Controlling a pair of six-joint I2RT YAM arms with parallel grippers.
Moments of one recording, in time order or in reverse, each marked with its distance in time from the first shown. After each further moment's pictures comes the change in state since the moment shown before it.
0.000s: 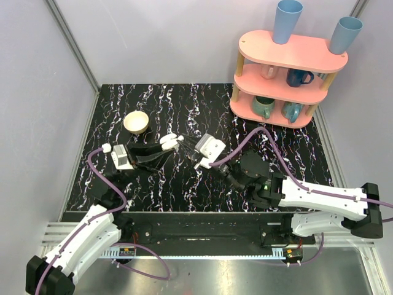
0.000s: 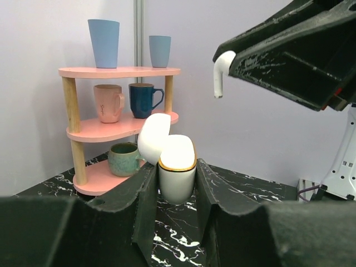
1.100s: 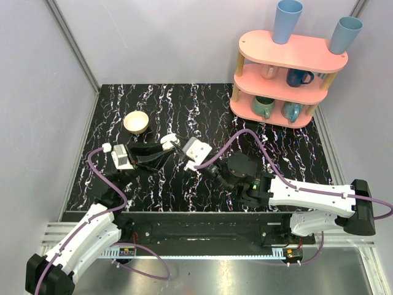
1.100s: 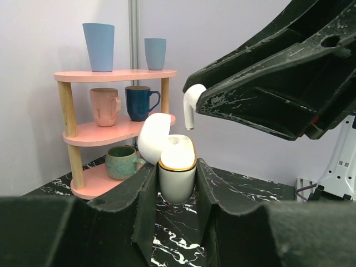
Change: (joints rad) left arm -0.003 0.019 0.010 0.017 0.011 -0.002; right arm 0.003 0.086 0.006 0.040 0.005 -0.052
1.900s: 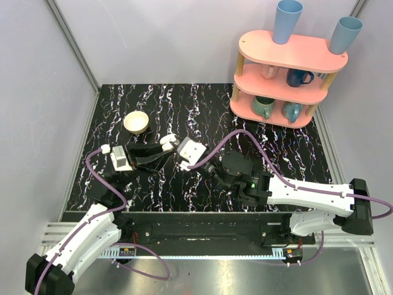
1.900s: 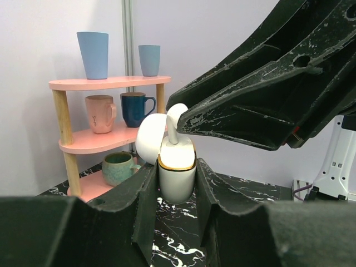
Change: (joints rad) left arm -0.004 -0.007 -0.001 0.041 0.018 -0.007; right arm 0.001 0.023 0.031 -0.056 0.018 -0.032
